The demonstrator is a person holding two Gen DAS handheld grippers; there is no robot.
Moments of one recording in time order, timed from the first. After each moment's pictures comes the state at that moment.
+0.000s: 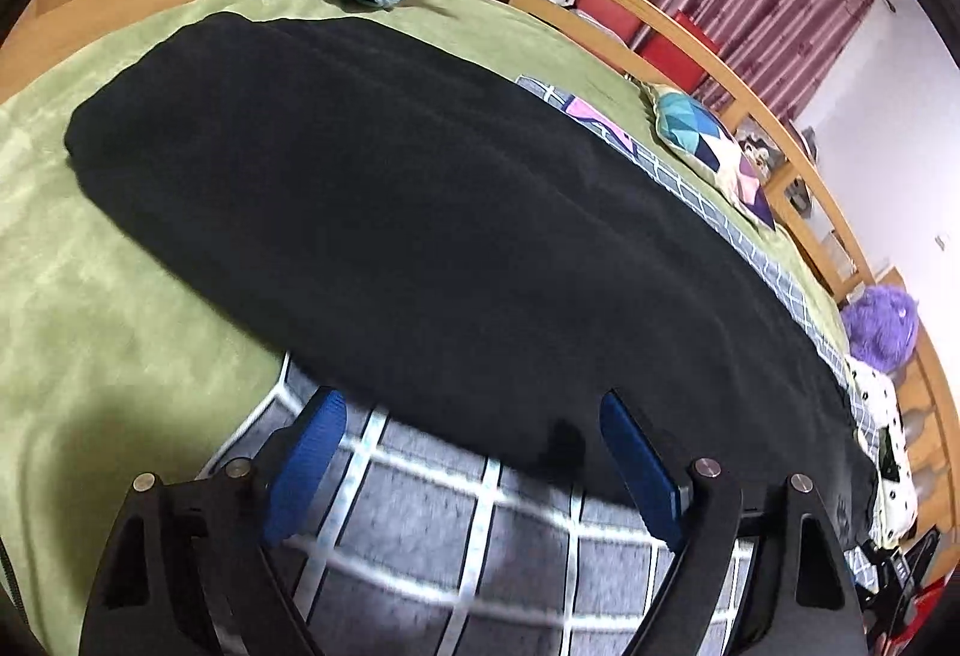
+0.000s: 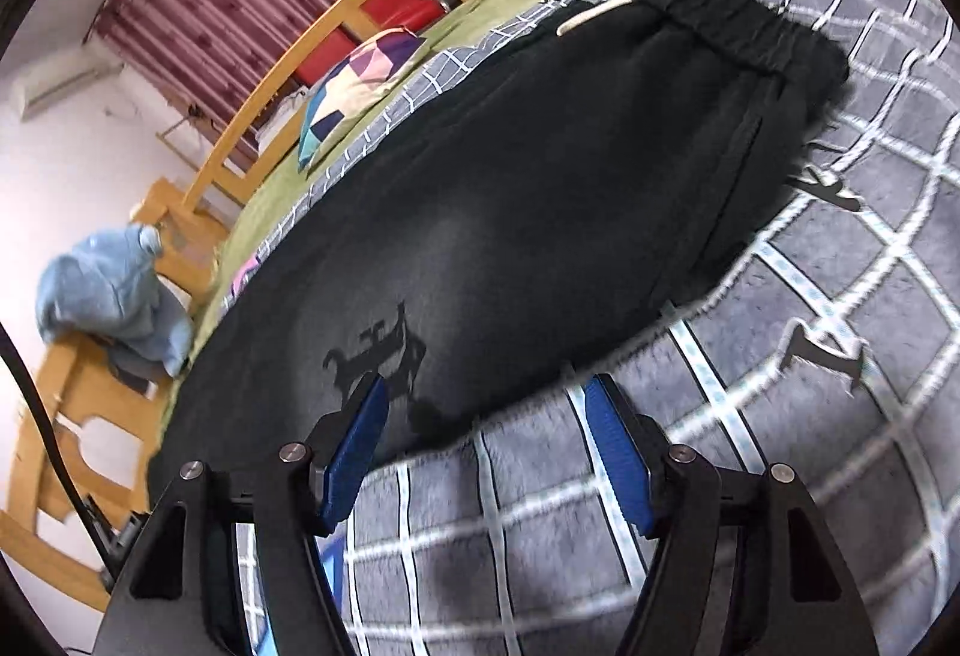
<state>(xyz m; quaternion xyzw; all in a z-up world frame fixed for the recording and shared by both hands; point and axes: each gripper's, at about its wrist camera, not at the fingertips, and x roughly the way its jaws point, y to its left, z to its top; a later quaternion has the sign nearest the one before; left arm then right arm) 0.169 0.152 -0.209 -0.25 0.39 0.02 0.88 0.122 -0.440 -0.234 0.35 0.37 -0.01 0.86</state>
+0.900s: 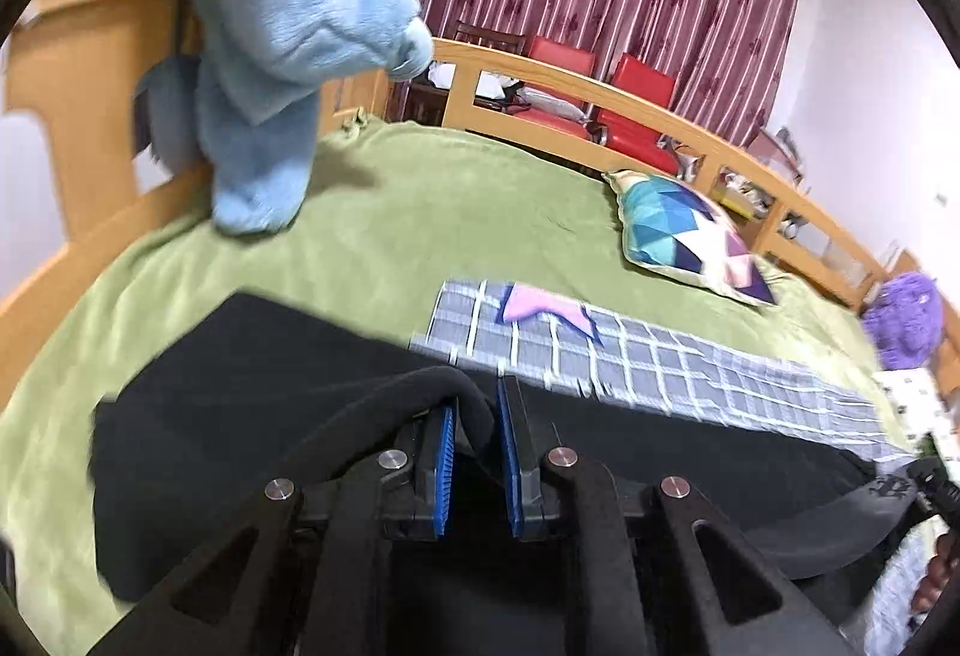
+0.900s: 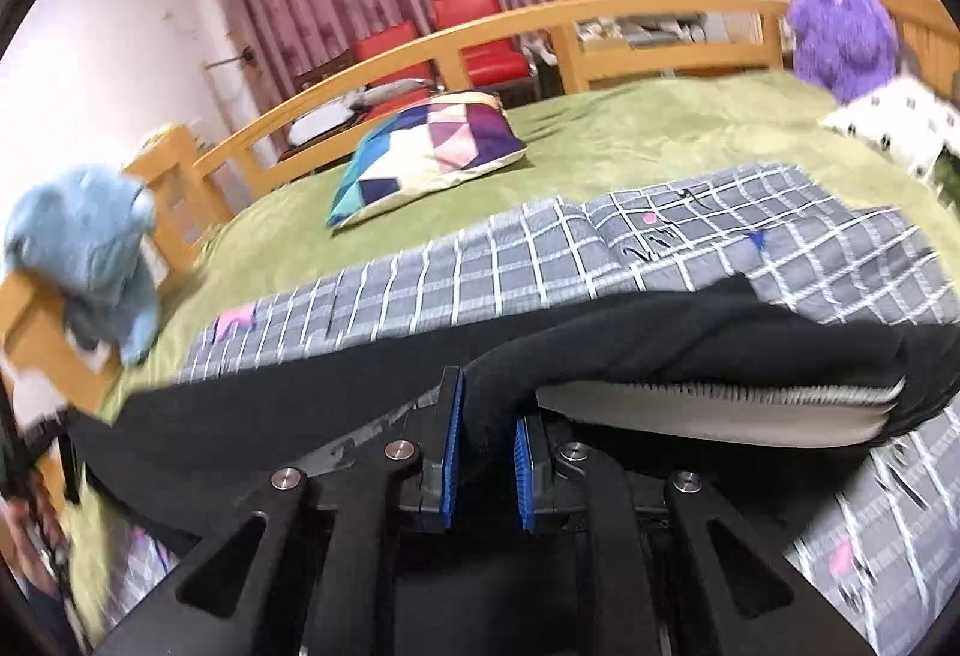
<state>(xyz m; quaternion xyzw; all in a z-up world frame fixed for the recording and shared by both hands) 0.340 0.130 -0.077 -0.13 0.31 0.03 0.94 0.309 -0.435 -0.111 0.18 0.33 0.00 0.93</state>
